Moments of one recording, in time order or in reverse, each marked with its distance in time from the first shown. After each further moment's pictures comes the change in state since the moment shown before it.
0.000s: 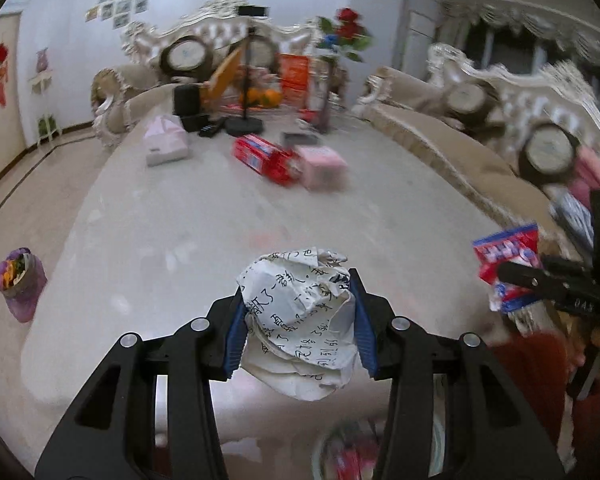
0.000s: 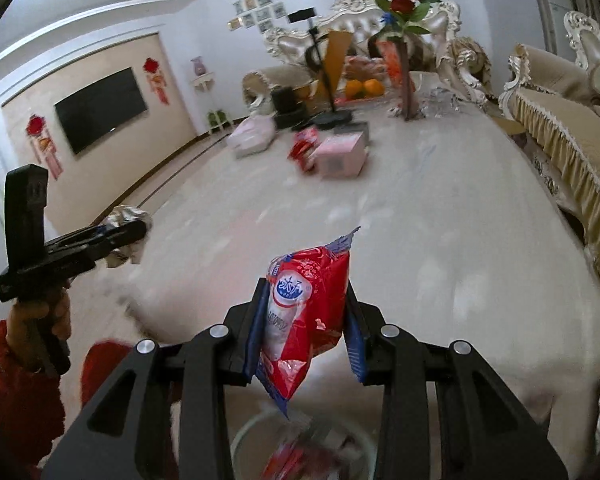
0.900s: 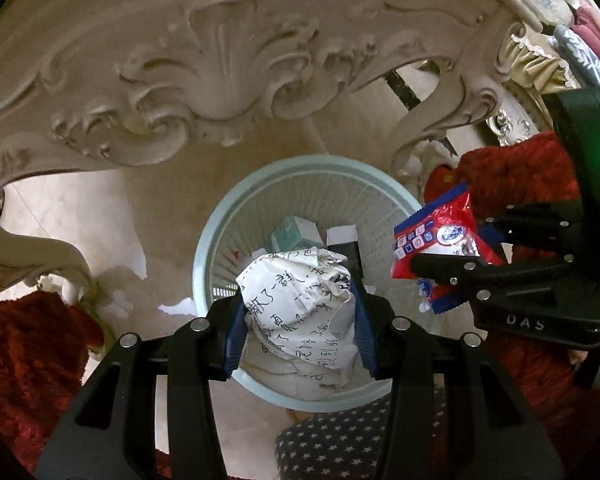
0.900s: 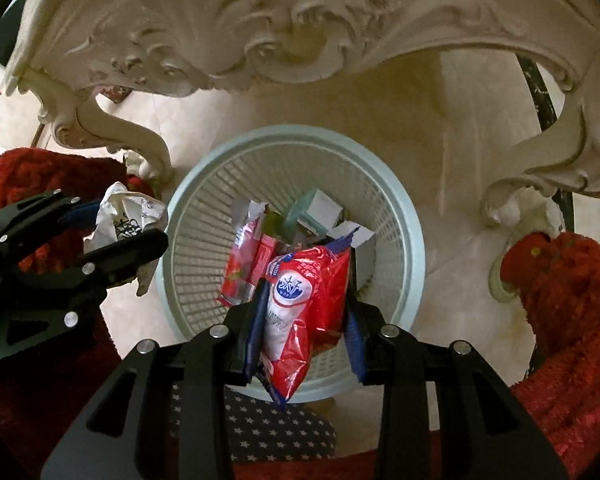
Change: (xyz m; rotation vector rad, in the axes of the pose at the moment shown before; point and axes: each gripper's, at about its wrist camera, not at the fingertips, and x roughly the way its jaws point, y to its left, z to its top) left arm 0.122 -0.099 -0.220 0.035 0.571 -0.095; right arm 0.142 -0.007 -0.188 0.108 0.660 -0.135
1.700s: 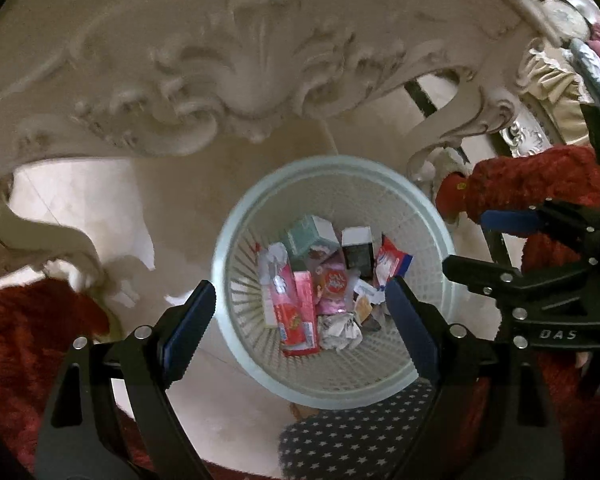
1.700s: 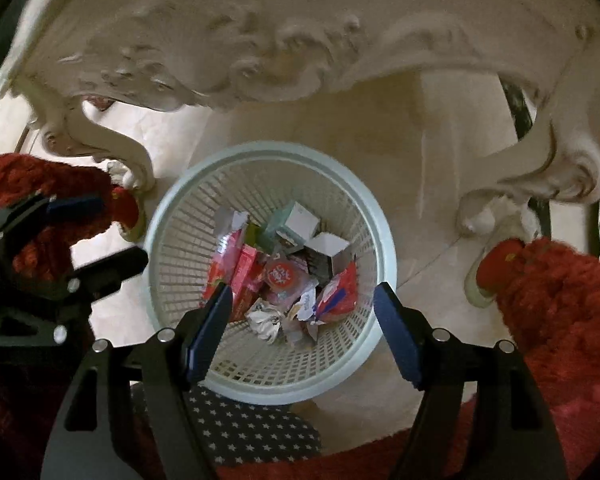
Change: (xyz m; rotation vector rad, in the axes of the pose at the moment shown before) left arm -0.015 0.017 -0.002 -0.039 -0.021 0.030; right arm -0.030 -0.006 -0.033 -0.024 -0.080 -0.080
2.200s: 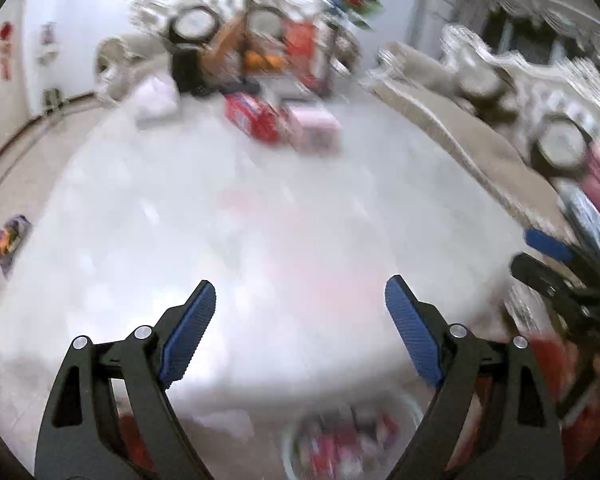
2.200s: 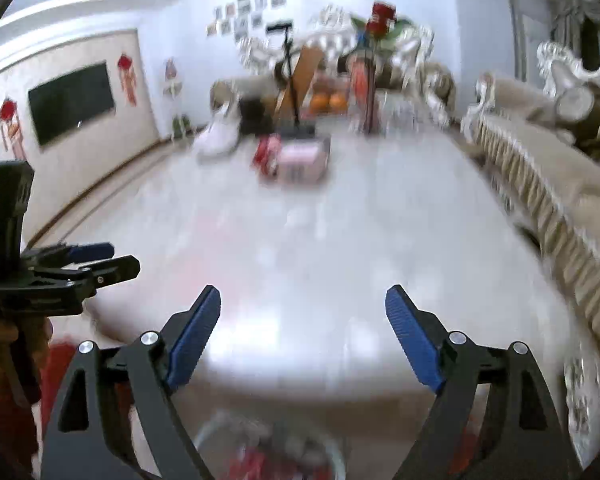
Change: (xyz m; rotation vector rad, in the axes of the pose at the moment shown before) left arm -0.173 0.070 0.174 -0.133 -0.477 0.090; right arm -0.180 -0.017 0.145 -0.013 -0.701 0.000
